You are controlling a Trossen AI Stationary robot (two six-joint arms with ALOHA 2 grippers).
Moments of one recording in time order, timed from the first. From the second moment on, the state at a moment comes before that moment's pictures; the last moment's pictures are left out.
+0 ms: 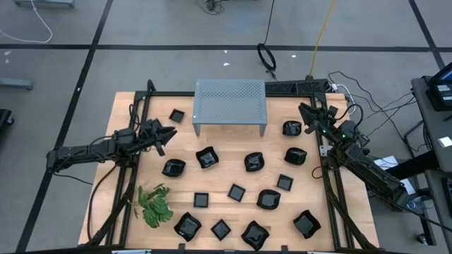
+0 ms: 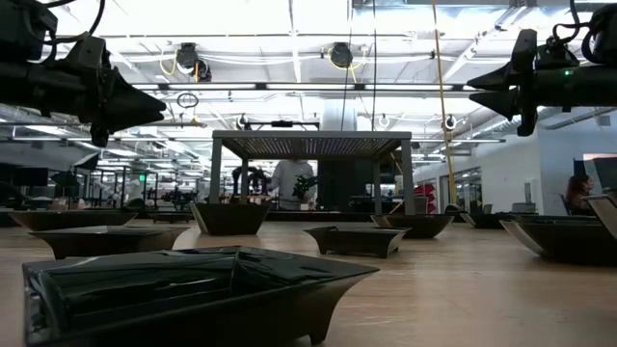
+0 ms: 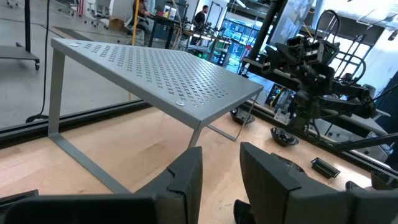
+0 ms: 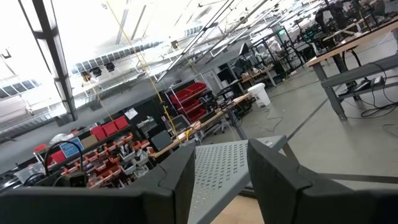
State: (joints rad) left arm 0.17 0.11 0.02 0.06 -0.26 -0.34; right arm -0.84 0.11 0.01 0.36 -0.13 0.56
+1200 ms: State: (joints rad) left arm 0.17 0.11 0.02 0.06 -0.26 -0.34; right arm -0.84 0.11 0.02 0.39 -0.20 0.46
